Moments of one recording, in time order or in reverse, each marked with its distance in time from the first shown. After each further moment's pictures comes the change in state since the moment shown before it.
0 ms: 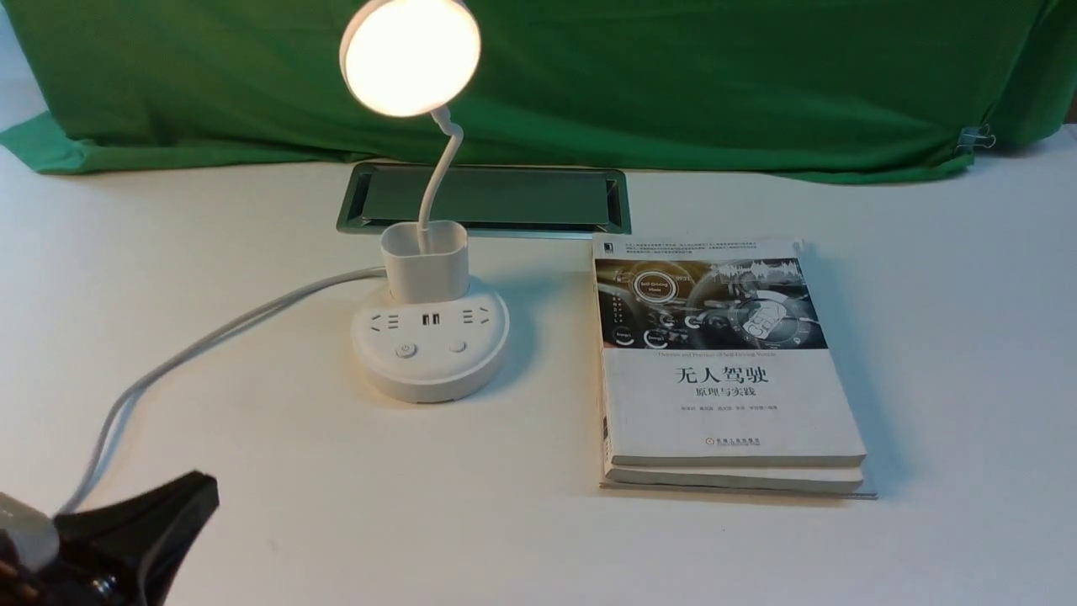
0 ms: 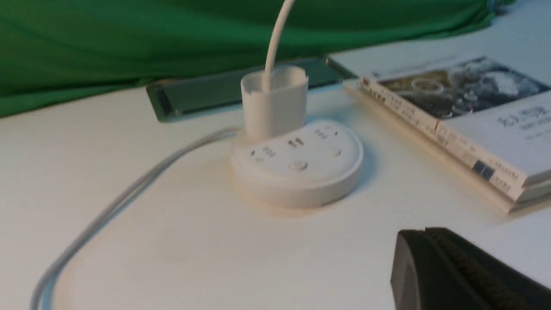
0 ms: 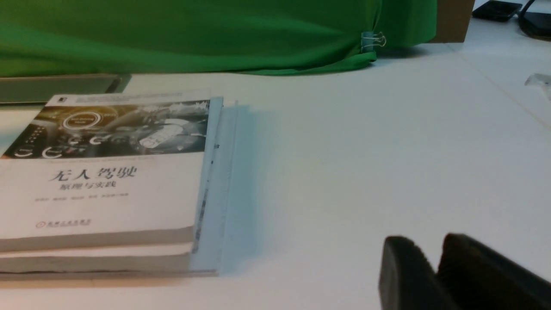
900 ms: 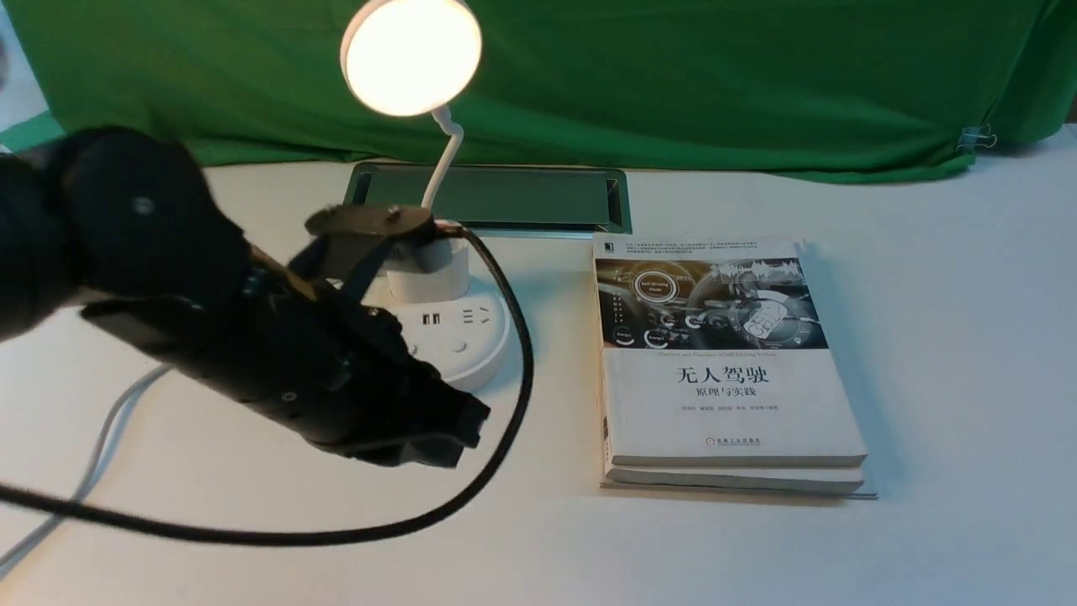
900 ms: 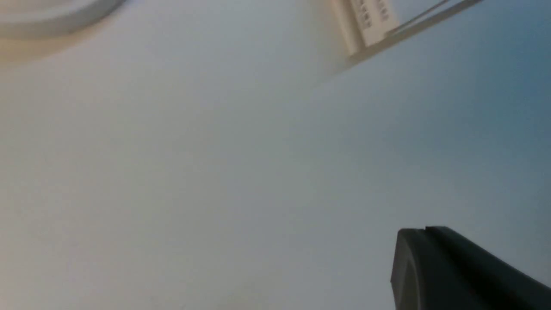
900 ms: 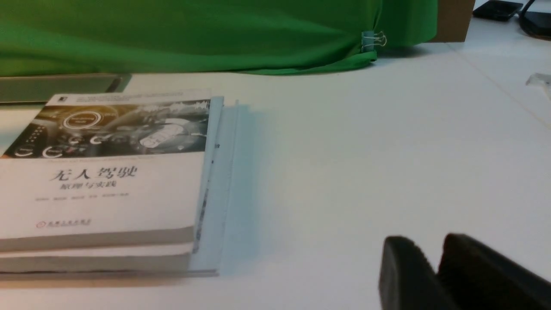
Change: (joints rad) right arm 0.000 0.000 0.000 0.000 0.000 0.000; left arm 0.000 0.811 -0.919 -0.037 0.957 -0.186
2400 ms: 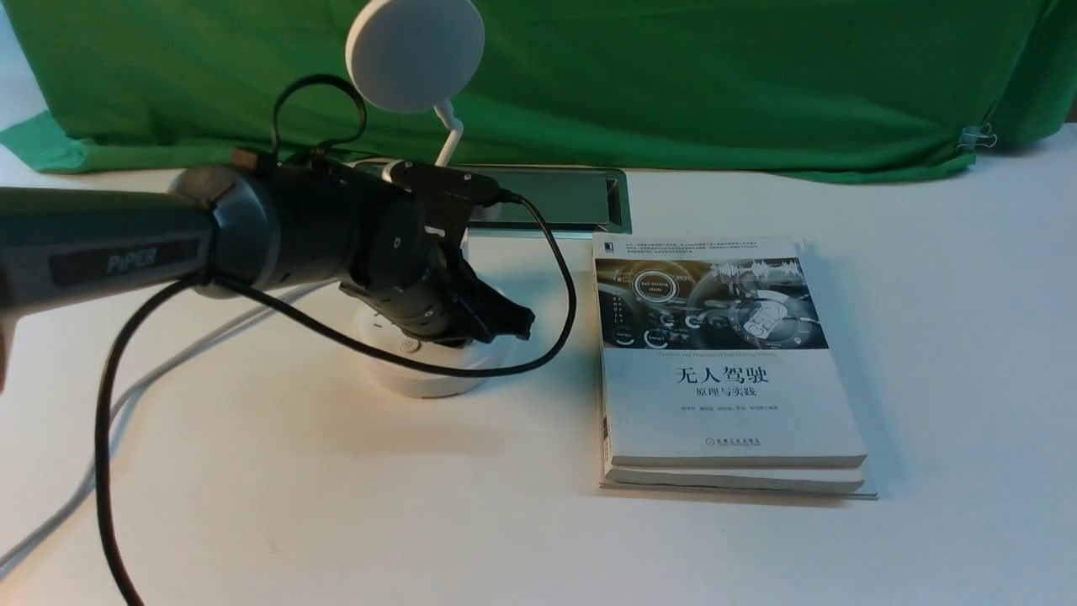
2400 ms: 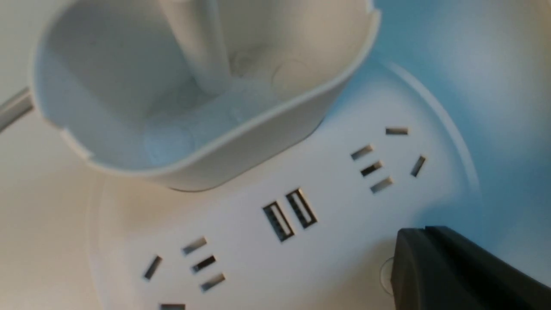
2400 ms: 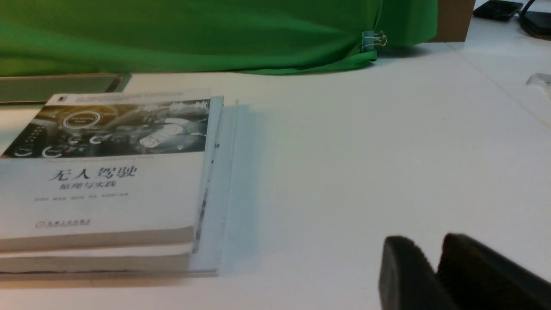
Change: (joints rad) right arm 0.000 0.000 0.000 0.000 0.000 0.000; left arm 0.008 0.642 -0.324 0.510 -0.396 -0.380
